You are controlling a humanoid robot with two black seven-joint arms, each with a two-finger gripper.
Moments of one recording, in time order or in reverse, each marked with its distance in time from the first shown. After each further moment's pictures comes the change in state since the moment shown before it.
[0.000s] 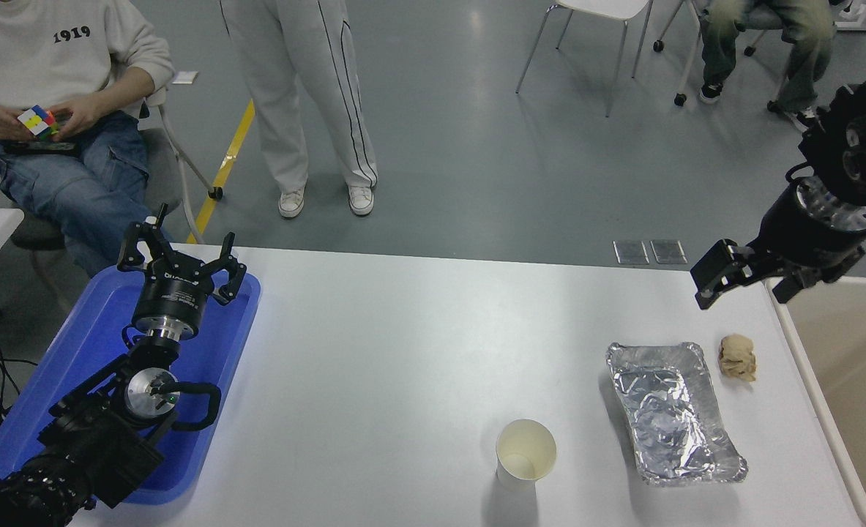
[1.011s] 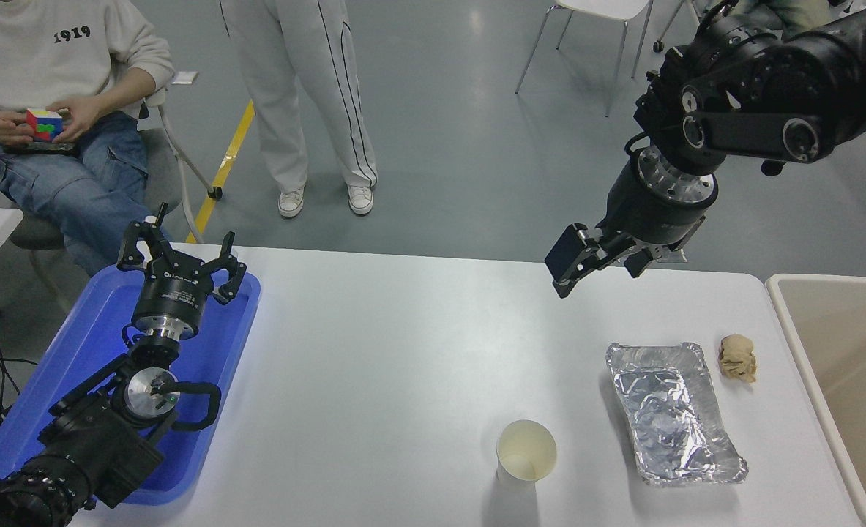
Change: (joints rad) left arm -0.001 0.000 0.000 0.000 0.000 0.000 0.000; right arm 0.100 0.194 0.247 0.077 0.092 0.006 -0.032
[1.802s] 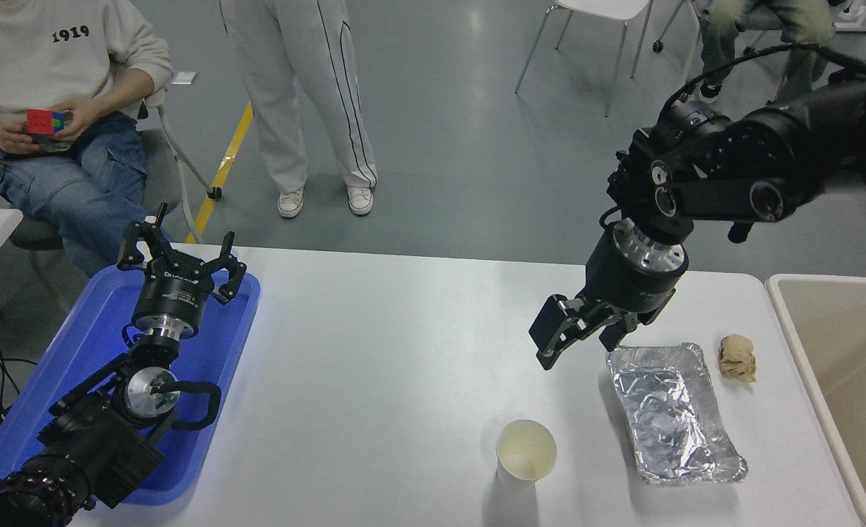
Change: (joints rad) left arm 0.001 0.001 0.000 -0.002 0.000 -0.002 0.000; right arm -0.187 -0.005 0.097 0.039 -0.034 0.000 -0.004
